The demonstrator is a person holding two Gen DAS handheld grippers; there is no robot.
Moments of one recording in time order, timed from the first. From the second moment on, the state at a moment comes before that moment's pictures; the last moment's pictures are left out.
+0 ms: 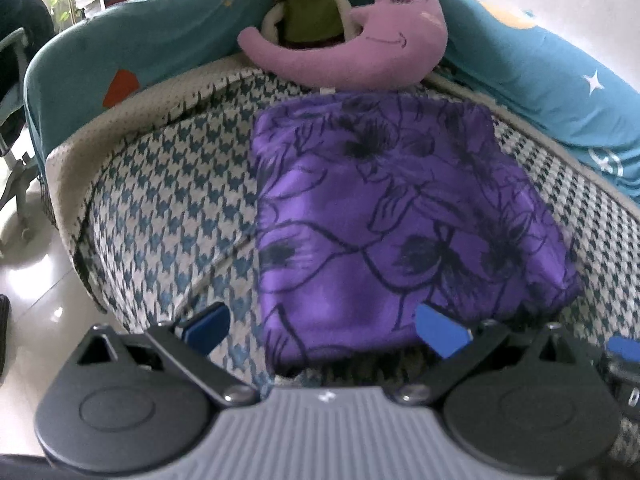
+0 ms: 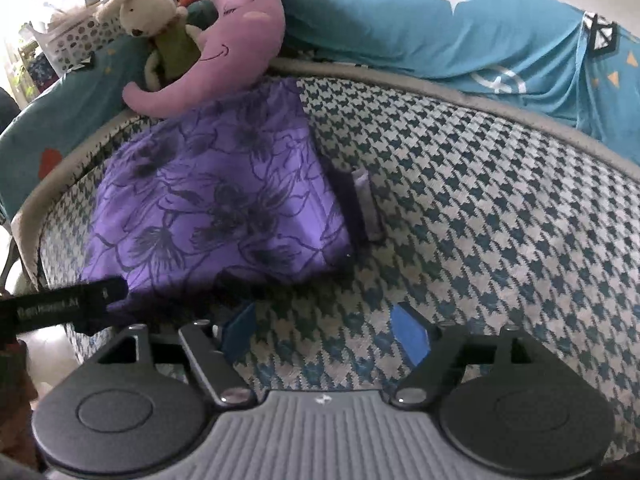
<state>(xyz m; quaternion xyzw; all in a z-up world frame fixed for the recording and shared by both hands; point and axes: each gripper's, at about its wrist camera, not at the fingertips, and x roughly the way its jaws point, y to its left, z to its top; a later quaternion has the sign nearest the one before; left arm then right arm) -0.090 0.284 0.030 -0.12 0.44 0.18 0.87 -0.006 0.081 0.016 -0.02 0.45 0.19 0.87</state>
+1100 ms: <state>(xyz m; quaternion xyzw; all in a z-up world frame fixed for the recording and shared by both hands) -0.083 0.279 -0.009 -0.12 0.50 0.18 0.84 0.007 0.102 -0.017 -0.09 0.49 0.16 0.85</state>
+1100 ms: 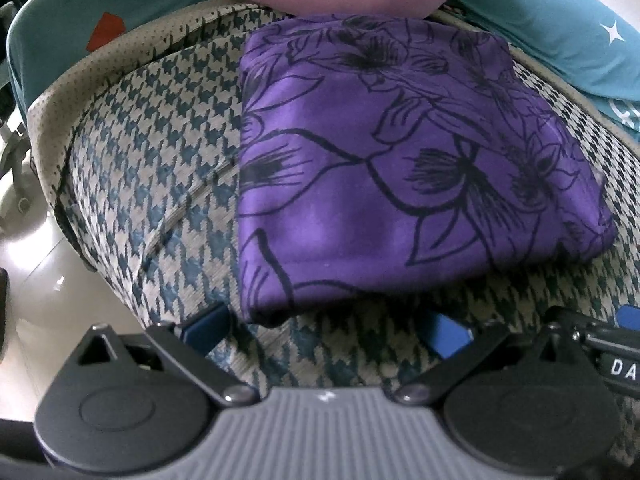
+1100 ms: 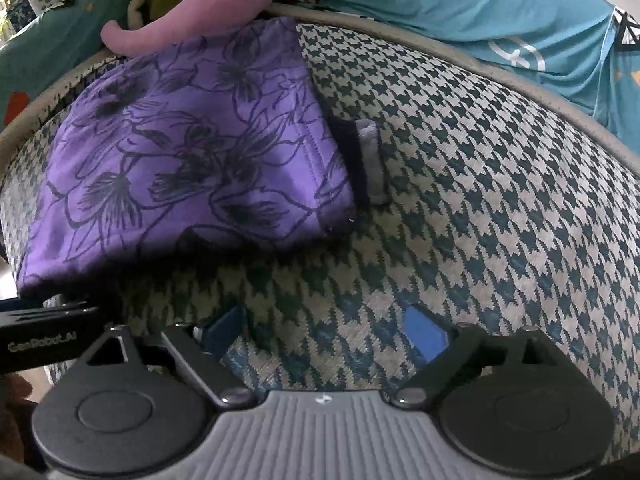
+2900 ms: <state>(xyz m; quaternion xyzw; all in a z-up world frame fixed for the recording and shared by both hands) -0.093 0.275 0.006 -0.12 0.49 0.18 0.85 0.000 0.102 0.018 -0.05 0.44 0.20 0.87</state>
